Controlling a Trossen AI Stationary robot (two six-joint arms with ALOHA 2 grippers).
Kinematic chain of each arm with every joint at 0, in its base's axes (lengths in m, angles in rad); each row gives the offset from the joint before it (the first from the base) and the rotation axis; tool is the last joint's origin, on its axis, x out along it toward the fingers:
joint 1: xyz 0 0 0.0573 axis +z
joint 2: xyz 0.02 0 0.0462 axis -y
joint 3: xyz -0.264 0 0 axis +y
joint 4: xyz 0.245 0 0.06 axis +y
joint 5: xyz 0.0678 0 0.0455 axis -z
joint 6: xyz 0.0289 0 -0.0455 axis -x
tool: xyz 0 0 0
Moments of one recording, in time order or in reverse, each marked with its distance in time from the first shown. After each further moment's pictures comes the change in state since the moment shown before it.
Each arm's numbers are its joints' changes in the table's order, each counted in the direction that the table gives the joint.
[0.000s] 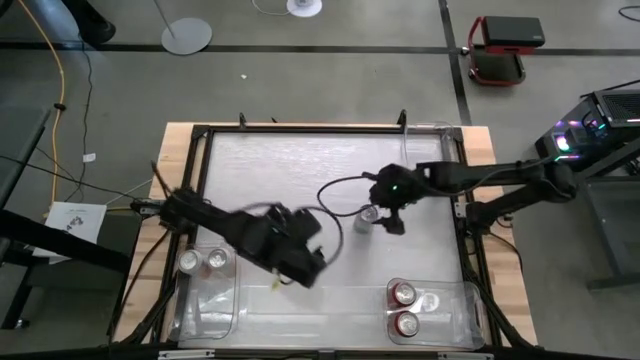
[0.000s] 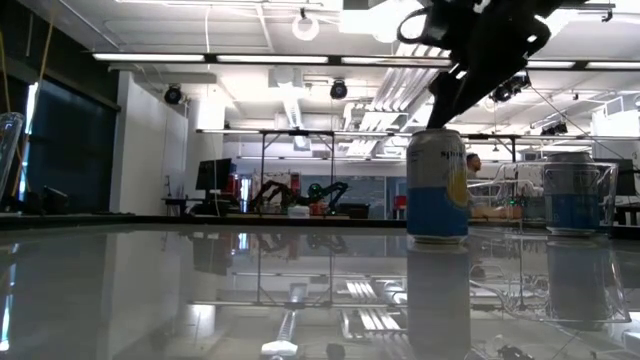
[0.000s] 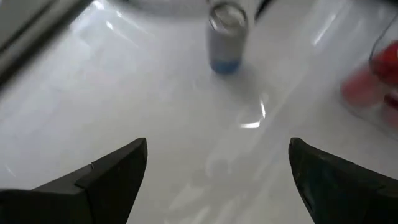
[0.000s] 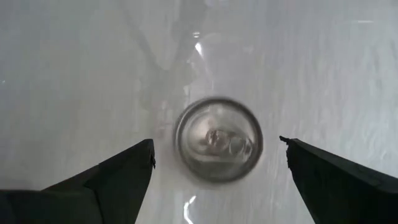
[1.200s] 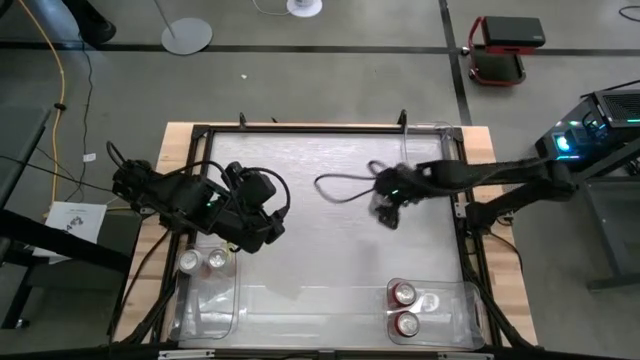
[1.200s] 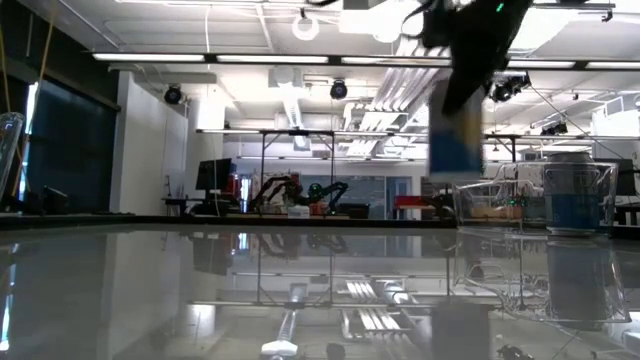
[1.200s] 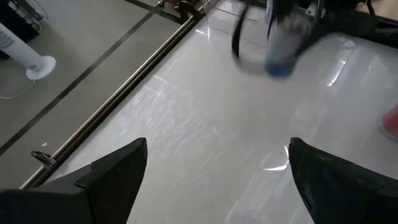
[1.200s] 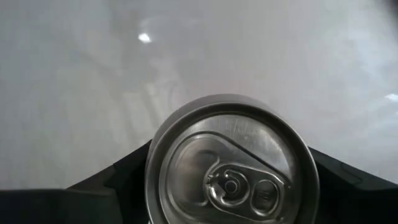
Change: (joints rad) left arm 0.005 0.392 0.274 -0.005 -0.214 -0.144; right arm 0.067 -0.030 -0.130 0.218 0.252 -0.404
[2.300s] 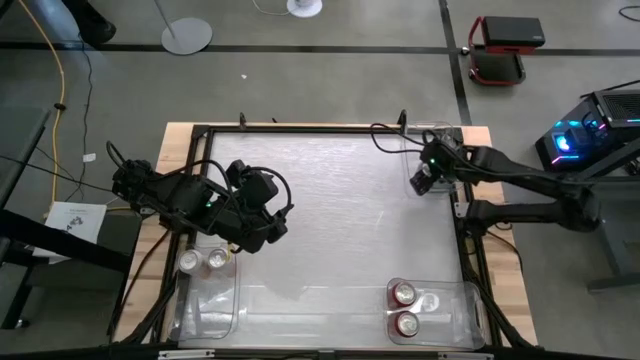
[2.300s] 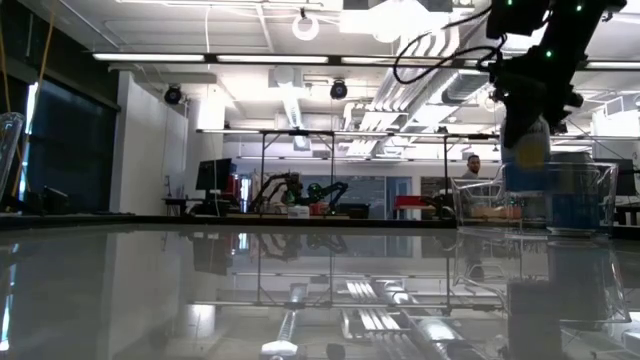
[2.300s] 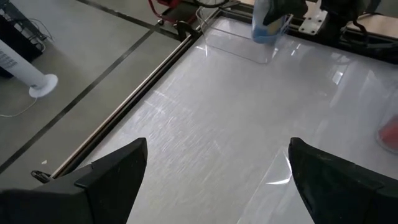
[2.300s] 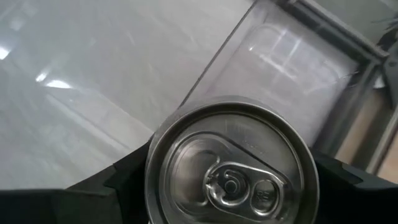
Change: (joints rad) left arm 0.000 0.000 0.000 -0.069 -0.048 -0.071; right arm -0.435 0.378 0.267 0.160 0.163 -0.110
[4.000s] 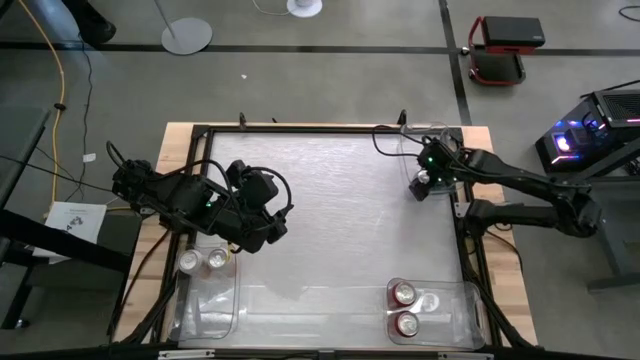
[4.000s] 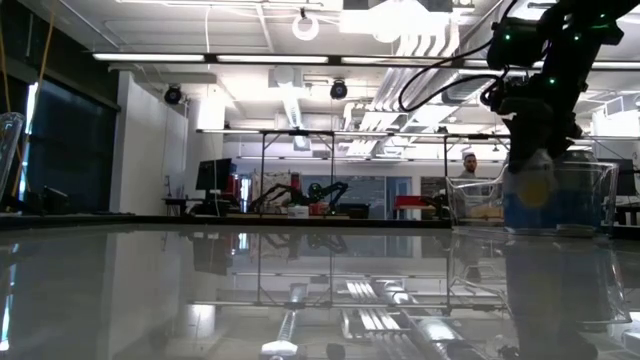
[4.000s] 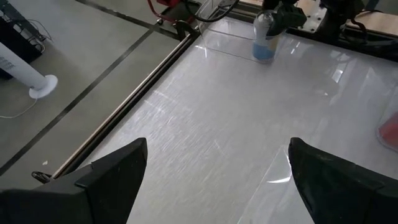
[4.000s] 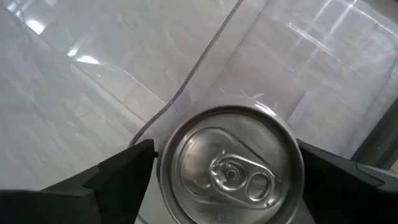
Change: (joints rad) left arm 0.000 0.000 0.000 0.001 0.004 -0.009; right arm -0.111 0.000 0.142 -0.126 -0.210 0.117
